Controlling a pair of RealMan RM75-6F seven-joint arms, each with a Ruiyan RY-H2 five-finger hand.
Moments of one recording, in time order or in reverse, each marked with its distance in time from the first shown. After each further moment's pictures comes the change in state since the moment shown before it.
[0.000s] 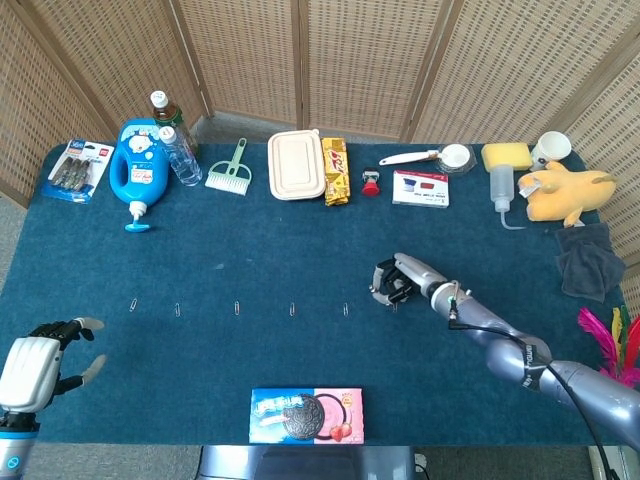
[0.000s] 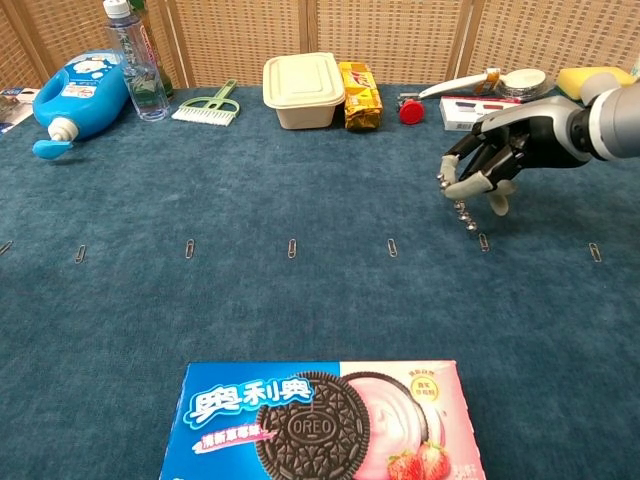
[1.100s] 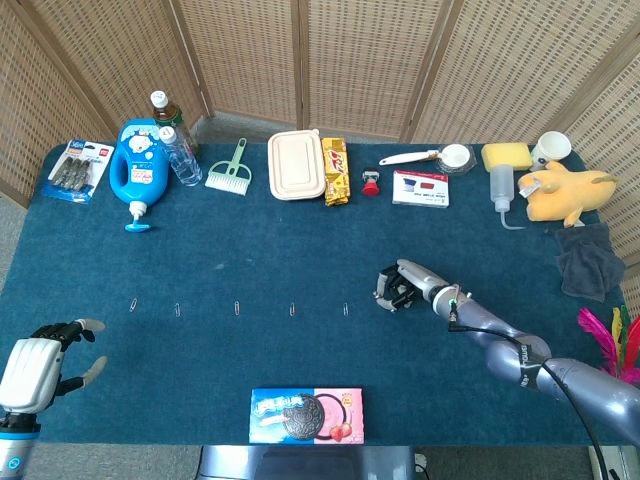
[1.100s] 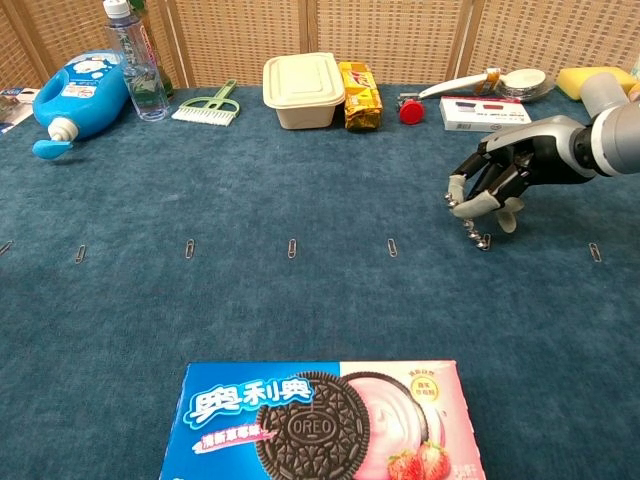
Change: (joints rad) left arm 0.001 -0.006 0.003 0.010 0.000 -0.002 -0.006; right arm 0.042 -0.003 -0.085 0.039 -0.031 -0.002 0.083
